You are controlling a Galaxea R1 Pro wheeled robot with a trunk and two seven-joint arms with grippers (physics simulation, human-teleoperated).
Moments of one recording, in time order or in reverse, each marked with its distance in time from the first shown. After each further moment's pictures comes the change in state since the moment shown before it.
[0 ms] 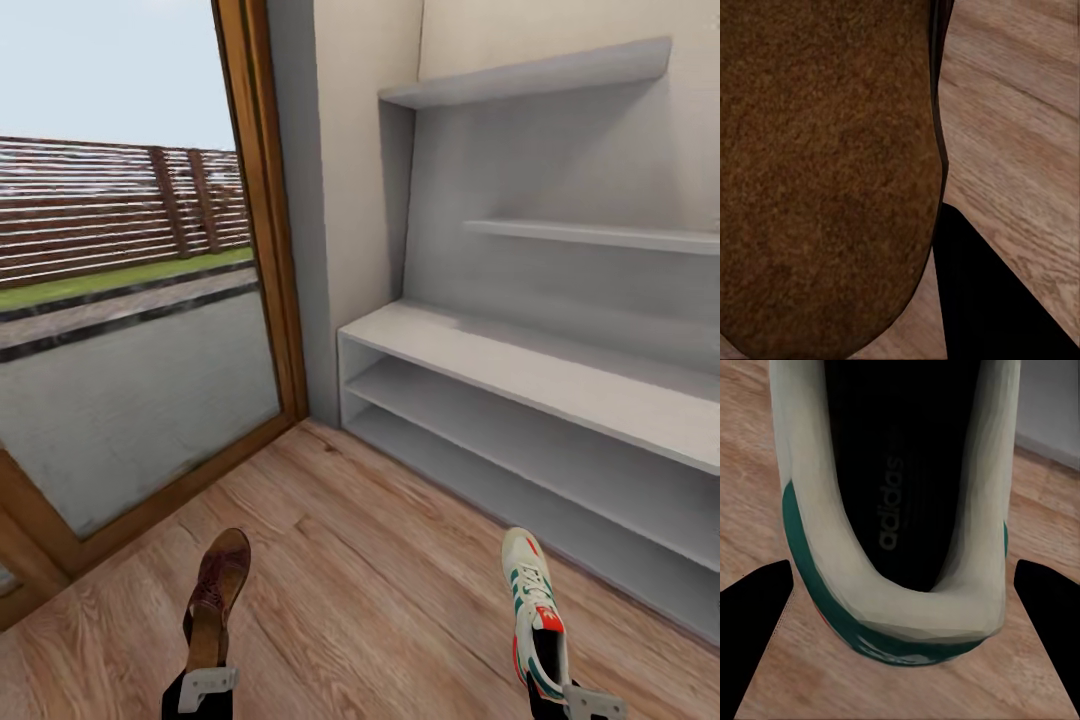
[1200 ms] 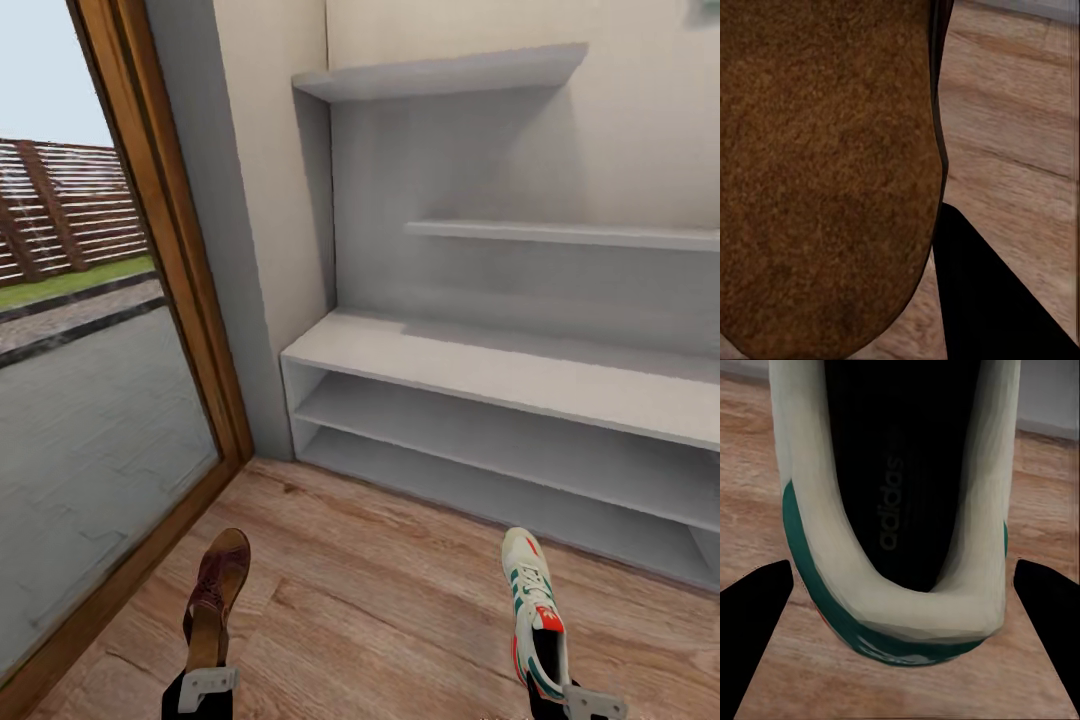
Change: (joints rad) left arm 0.000 0.000 0.001 0.000 0.000 -0.001 0.000; right arm 0.000 0.000 0.000 0.000 0.000 0.000 0.000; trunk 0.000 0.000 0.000
